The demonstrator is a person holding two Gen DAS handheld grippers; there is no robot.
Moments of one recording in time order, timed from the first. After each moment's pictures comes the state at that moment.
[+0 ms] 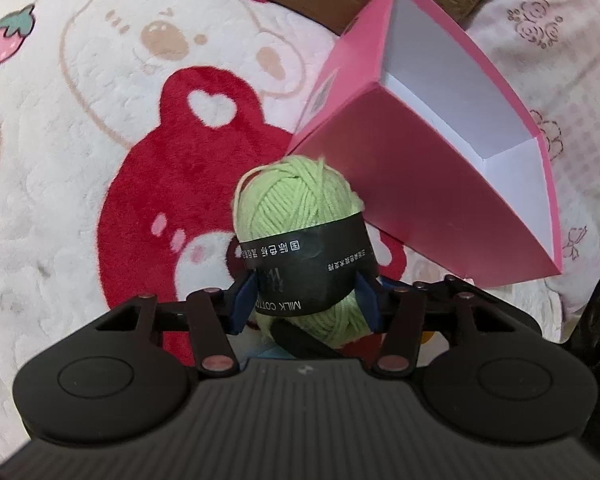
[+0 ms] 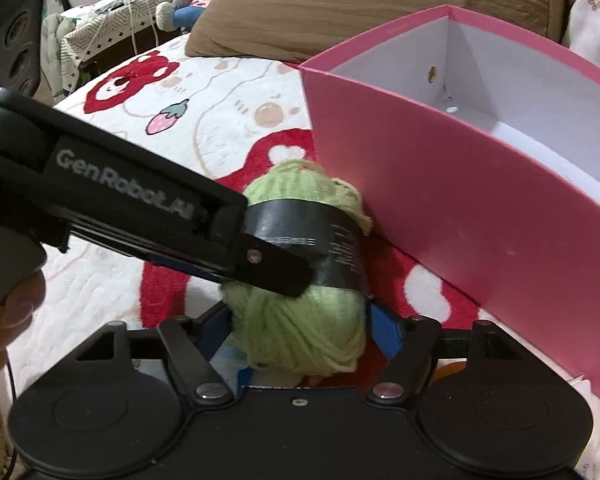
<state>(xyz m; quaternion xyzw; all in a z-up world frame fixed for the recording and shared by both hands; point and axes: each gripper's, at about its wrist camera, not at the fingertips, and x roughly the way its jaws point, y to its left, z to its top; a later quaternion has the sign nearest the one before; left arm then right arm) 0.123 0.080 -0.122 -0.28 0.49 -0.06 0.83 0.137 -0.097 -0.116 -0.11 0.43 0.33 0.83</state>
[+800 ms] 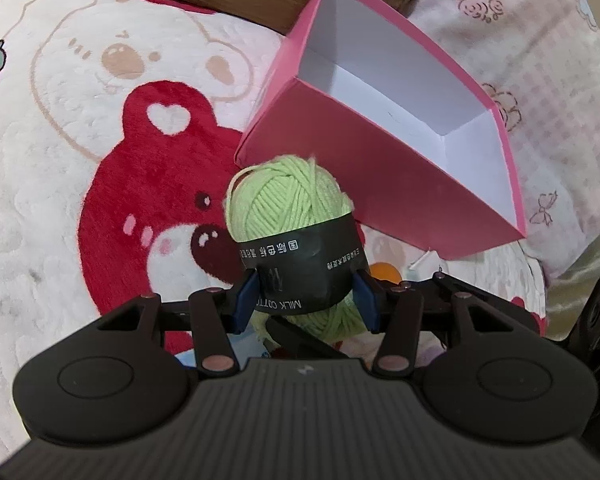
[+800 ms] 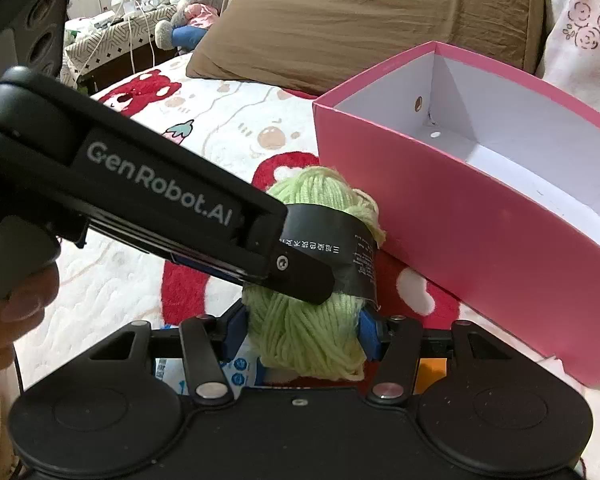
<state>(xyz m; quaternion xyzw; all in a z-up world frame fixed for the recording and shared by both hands) 0.111 0.069 -0.096 -0.25 0.48 -0.11 0.83 0.111 -0.102 -0.092 -0.11 0.40 0.31 0.86</state>
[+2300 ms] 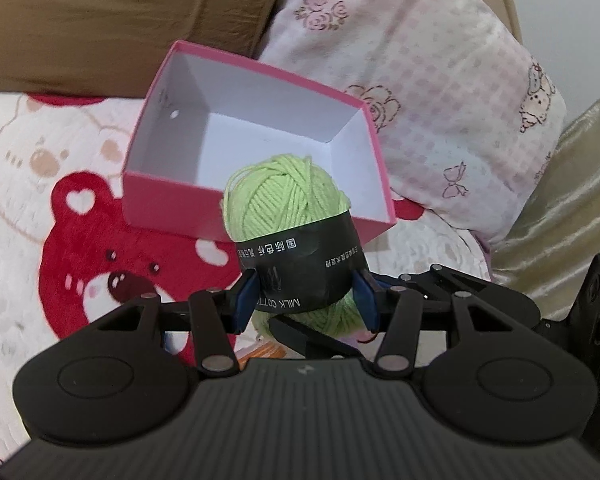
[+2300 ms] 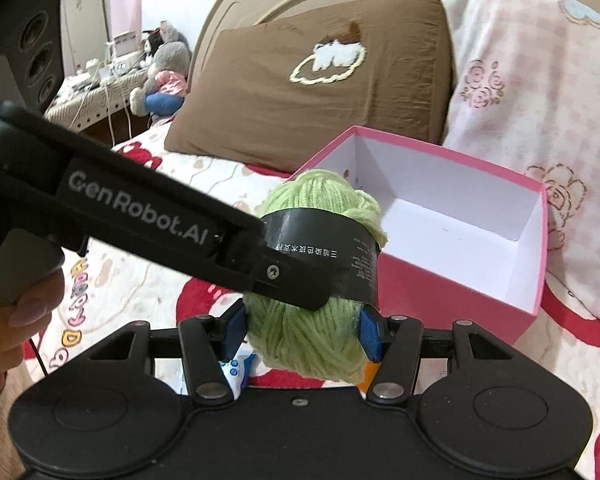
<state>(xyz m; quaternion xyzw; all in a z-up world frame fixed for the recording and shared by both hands) 0.088 -0.003 0.014 -0.17 0.44 -0.19 0.86 0.067 -0.172 0.009 -0.06 0.35 0.26 0.90</state>
